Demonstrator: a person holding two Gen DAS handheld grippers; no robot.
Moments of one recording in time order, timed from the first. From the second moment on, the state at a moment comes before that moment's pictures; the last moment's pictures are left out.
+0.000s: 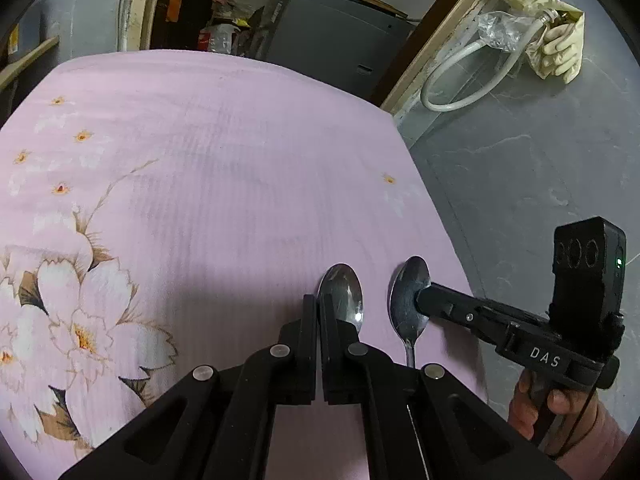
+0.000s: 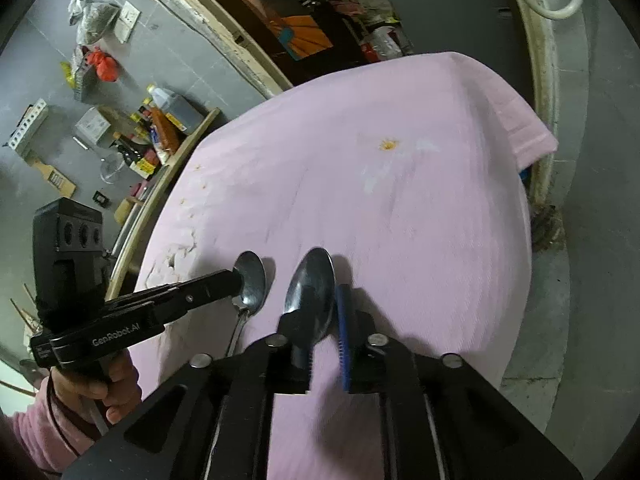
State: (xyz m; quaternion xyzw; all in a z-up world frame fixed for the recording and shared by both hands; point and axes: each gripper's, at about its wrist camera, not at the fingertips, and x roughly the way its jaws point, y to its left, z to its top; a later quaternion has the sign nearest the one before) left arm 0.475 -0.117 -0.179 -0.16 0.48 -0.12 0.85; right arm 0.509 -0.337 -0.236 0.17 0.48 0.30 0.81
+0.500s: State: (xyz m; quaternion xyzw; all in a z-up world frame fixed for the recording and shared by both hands) left arm 0.490 -0.108 -0.193 -0.22 0.48 -0.17 0.83; right arm 0.524 -0.334 -0.235 0.15 0.47 0.34 0.80
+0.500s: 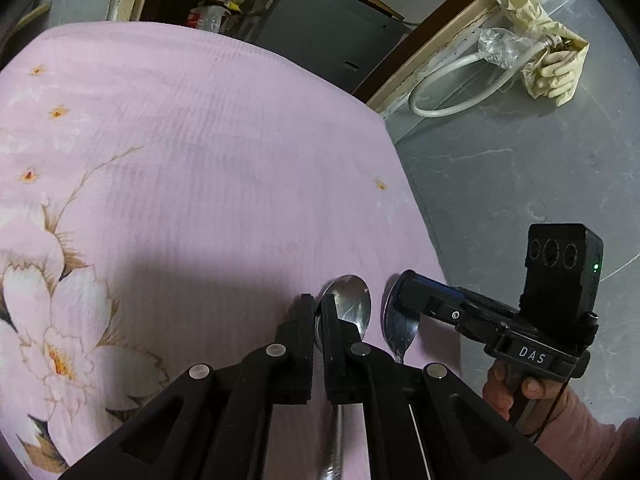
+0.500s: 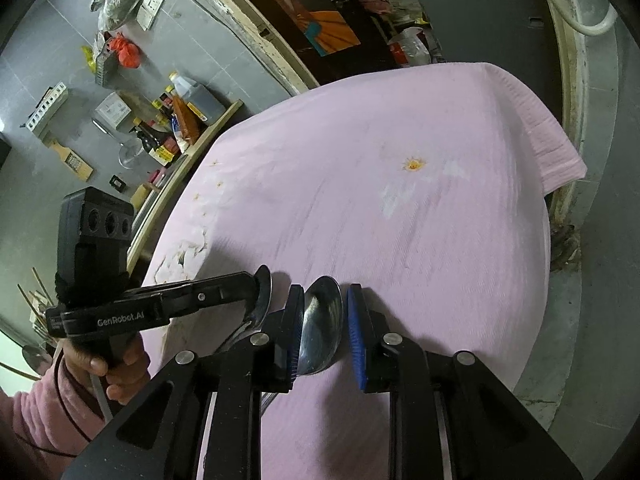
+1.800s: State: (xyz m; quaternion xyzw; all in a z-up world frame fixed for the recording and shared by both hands) left arm 0.481 -0.147 -0.180 -0.10 0.49 -0.20 0.84; right arm 0.505 -0.345 -0.237 0.17 0.47 0.31 0.81
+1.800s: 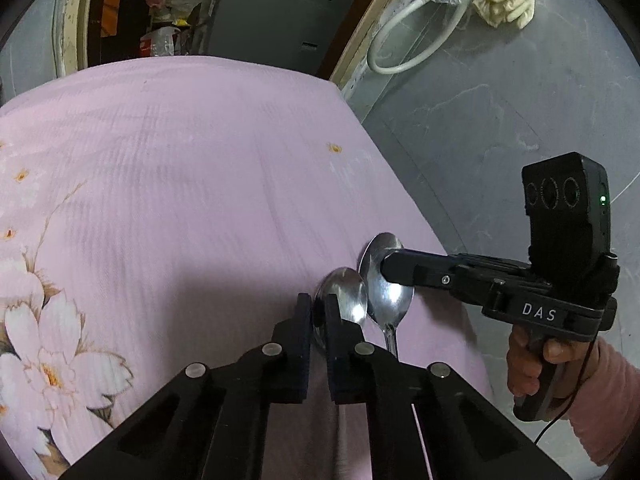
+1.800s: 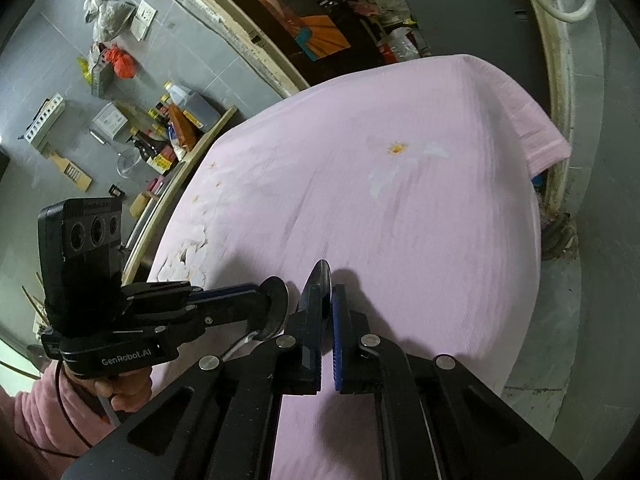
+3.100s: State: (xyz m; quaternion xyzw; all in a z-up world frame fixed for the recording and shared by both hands) left arm 0.345 -0.128 -0.055 -0.07 0.31 -0.11 0.94; right arm 0.329 -0.328 -0.047 0.04 0.23 0.16 0.96
